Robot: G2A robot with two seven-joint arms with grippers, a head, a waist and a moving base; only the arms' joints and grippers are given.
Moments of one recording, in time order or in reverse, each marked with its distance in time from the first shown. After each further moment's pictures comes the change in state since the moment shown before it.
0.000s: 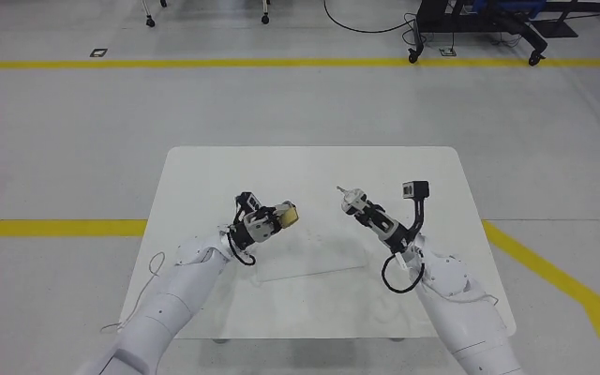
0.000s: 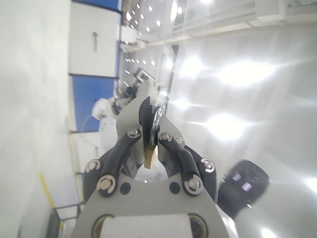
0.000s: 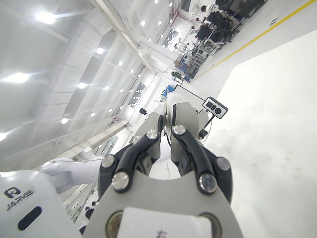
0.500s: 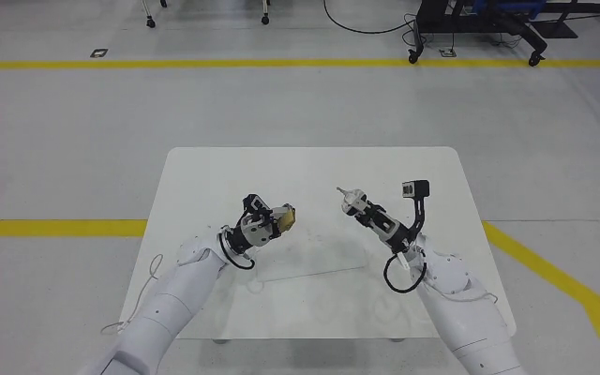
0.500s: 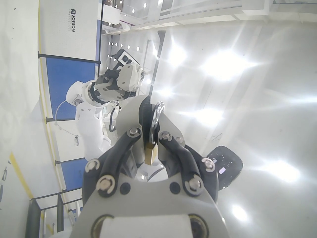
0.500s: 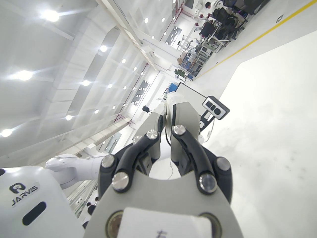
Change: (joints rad) left arm 0.022 0.002 -0.026 -0.008 -0.251 0.132 -0.372; right arm 0.036 0.006 -0.003 0.050 0.148 -0.063 0.165
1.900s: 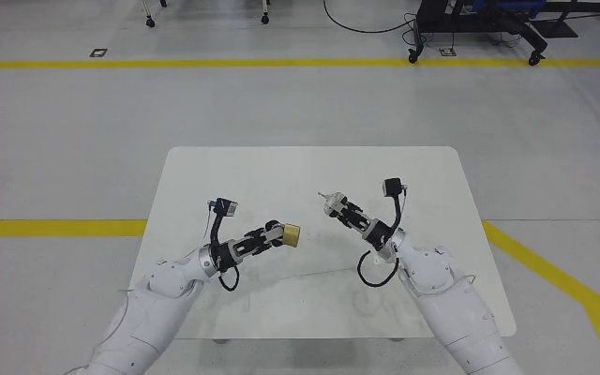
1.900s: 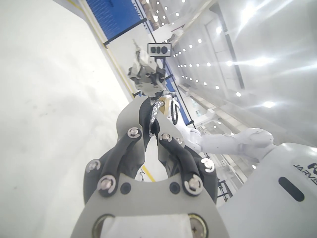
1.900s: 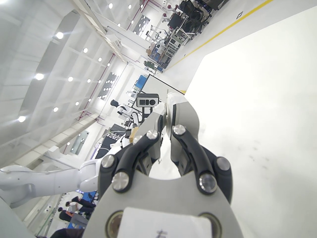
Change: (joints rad) left arm 0.243 0.176 -0.133 -0.480 0.721 -0.483 0.468; right arm 0.068 -0.007 -0.127 0.017 -0.215 0.154 -0.155
